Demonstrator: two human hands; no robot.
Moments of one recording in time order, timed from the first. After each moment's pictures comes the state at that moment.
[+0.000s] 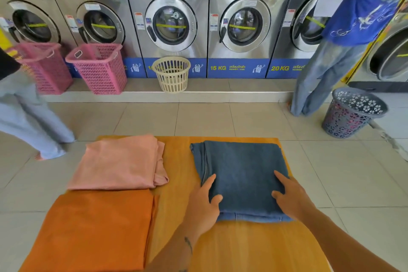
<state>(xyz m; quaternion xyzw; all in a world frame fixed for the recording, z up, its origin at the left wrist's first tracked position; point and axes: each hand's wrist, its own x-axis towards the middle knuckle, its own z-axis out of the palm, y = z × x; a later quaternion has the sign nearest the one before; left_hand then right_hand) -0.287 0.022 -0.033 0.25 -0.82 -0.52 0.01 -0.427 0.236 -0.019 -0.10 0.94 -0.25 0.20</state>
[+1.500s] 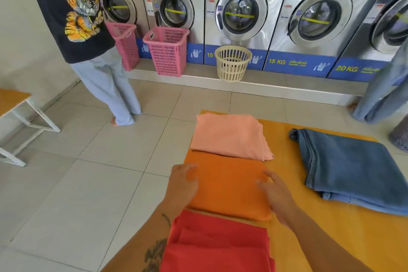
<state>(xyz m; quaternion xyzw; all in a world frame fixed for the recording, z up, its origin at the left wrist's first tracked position) -0.028 -0.242 -0.014 0.40 -0.77 -0.49 0.08 -0.179 -0.035 0.003 0.01 0.78 -0.52 0.36</state>
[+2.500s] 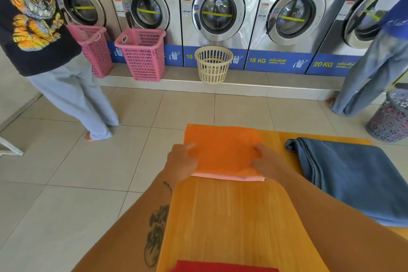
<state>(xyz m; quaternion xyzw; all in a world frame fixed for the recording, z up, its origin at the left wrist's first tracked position) -0.157 -0.334 0.009 0.32 -0.81 -0.49 0.00 -0.296 -0.121 0.026 -0.17 0.90 -0.30 0.26</state>
